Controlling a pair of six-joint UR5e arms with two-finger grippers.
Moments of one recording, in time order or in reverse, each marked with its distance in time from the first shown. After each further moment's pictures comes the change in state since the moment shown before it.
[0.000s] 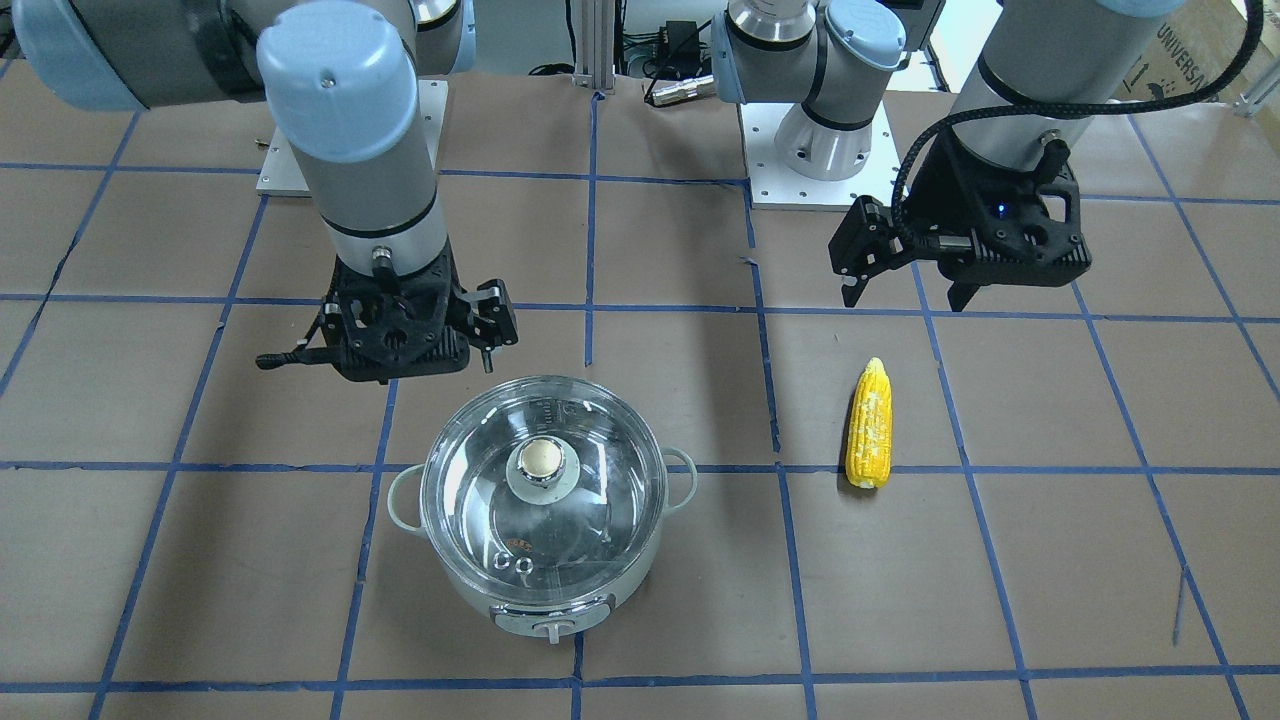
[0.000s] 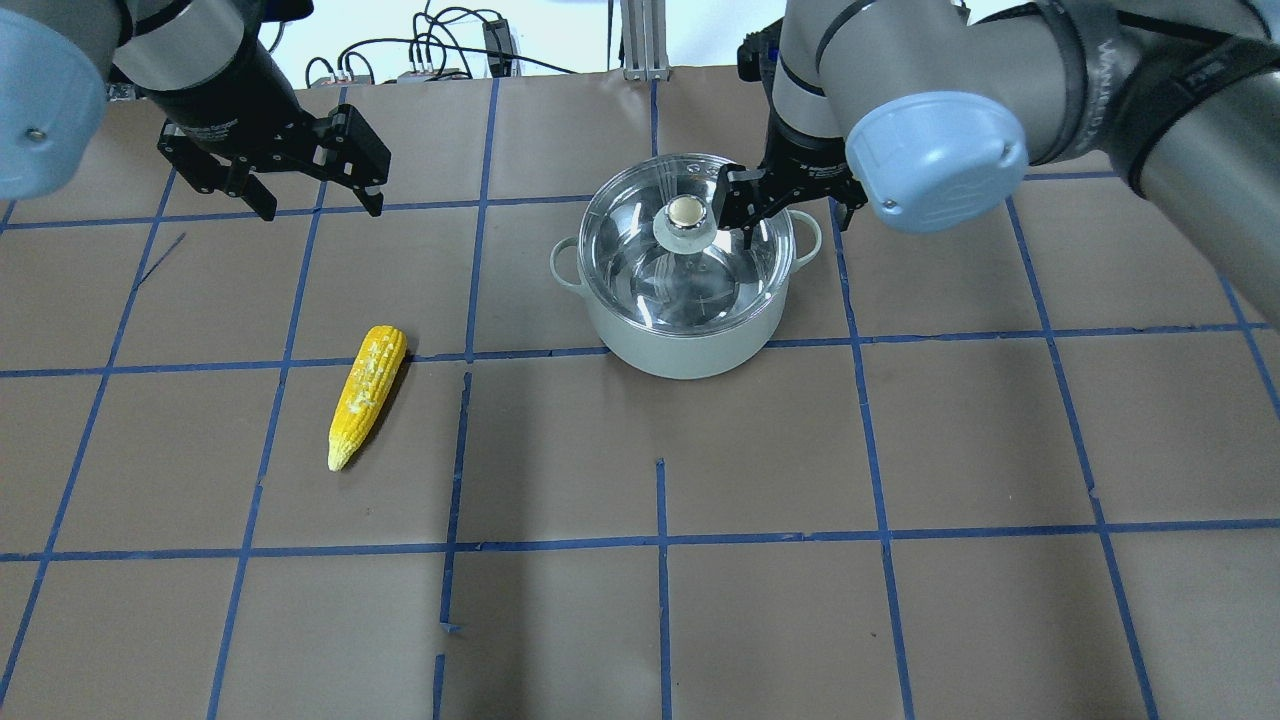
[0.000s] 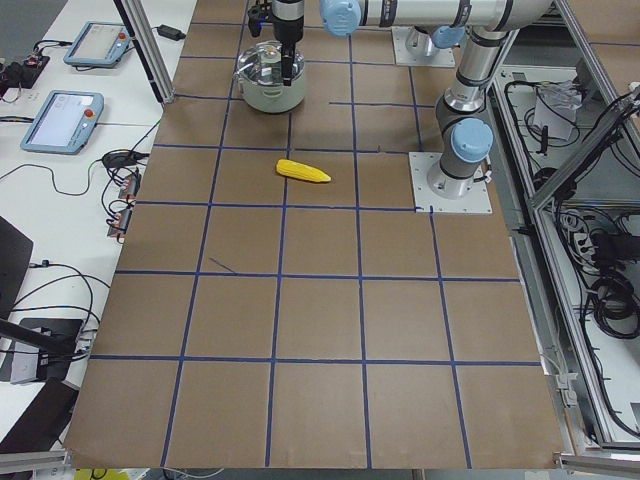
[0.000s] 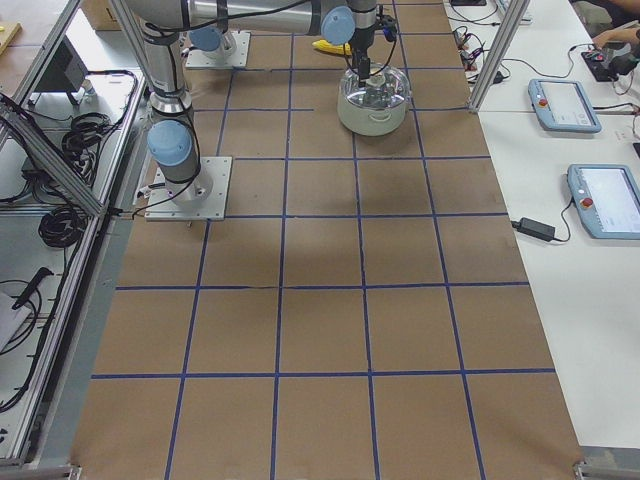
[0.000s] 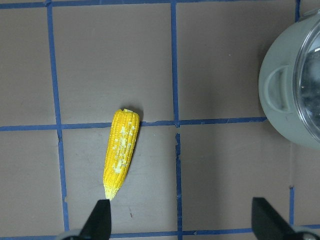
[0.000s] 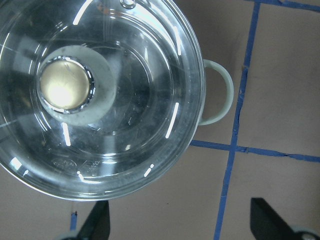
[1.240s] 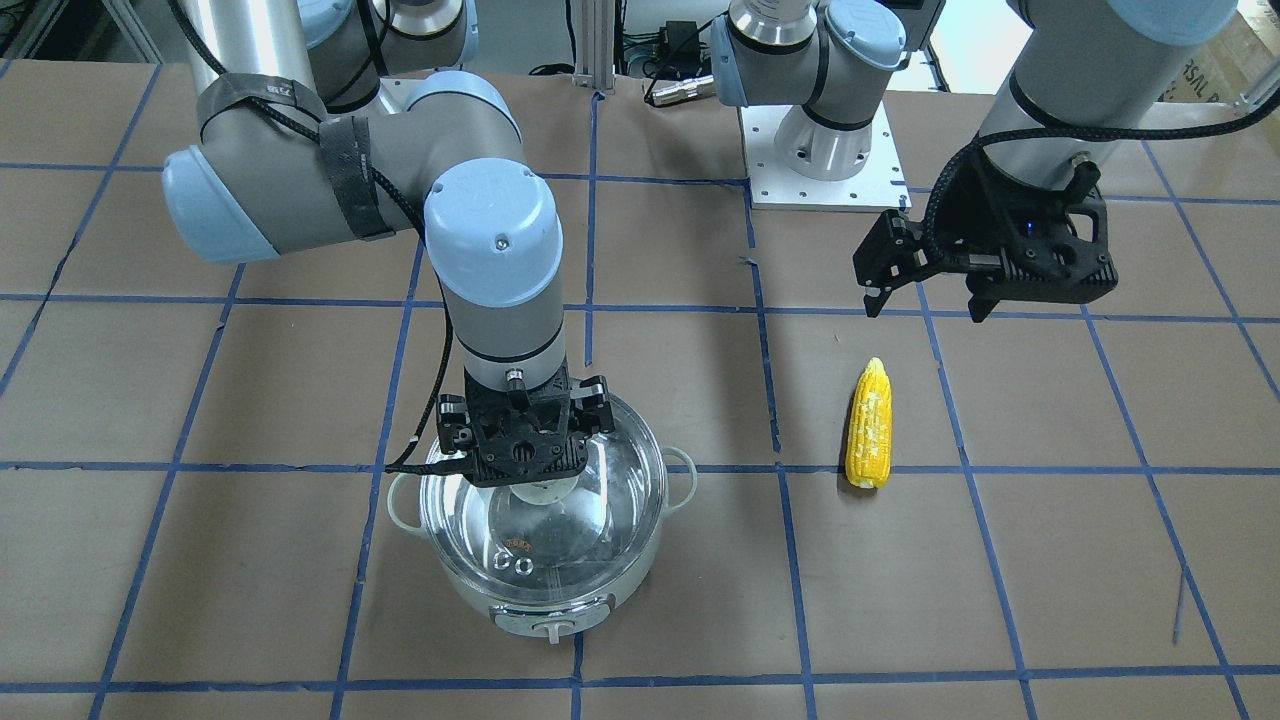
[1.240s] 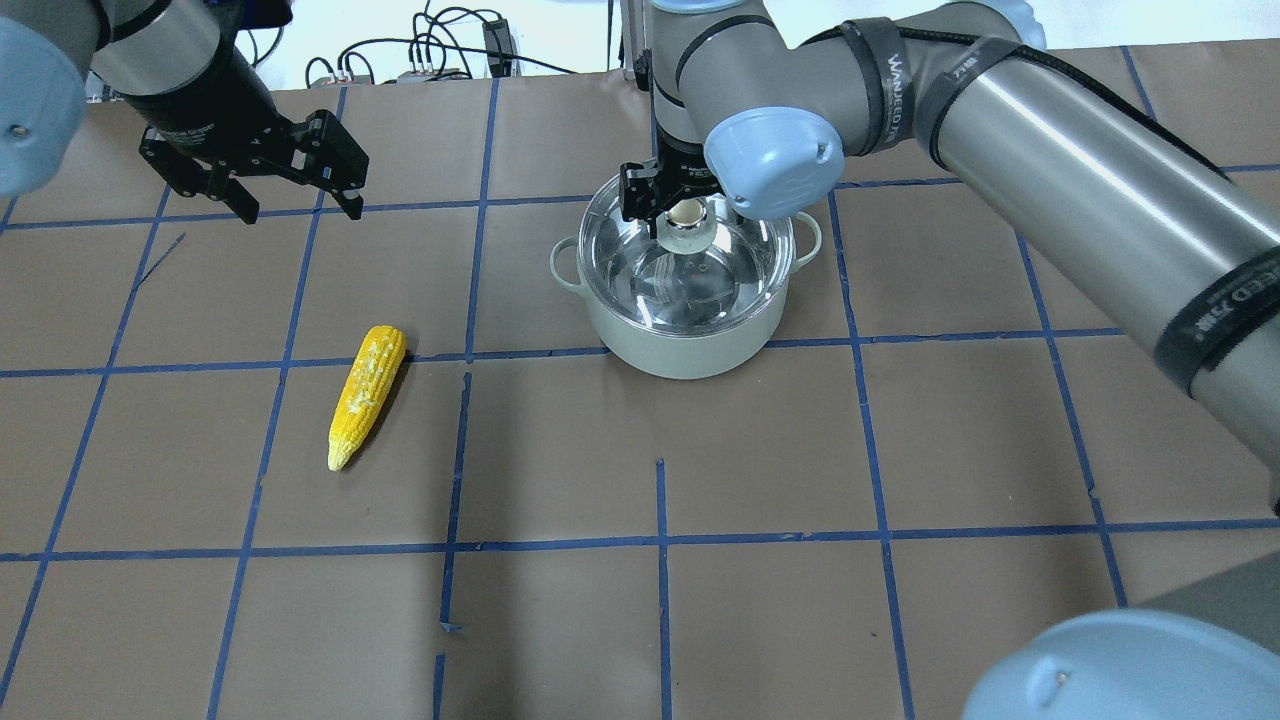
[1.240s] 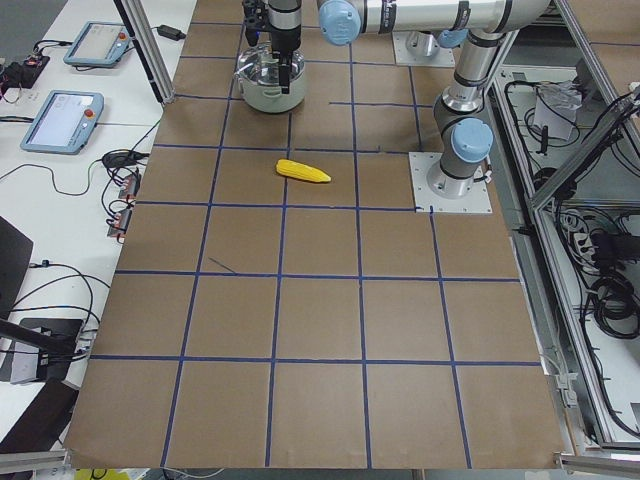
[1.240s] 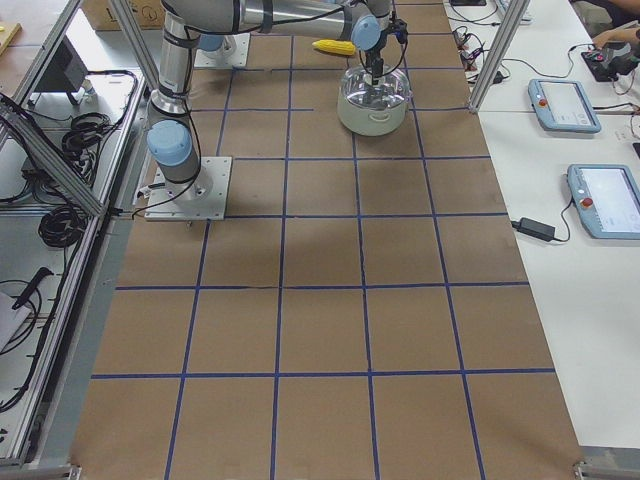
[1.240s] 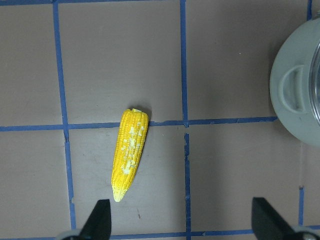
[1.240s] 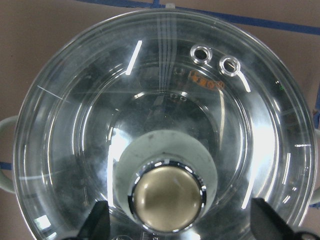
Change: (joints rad) left arm 0.041 -0.008 -0.009 0.004 -0.002 0.047; right arm 0.096 0.212 -0.155 -0.081 0.006 0.104
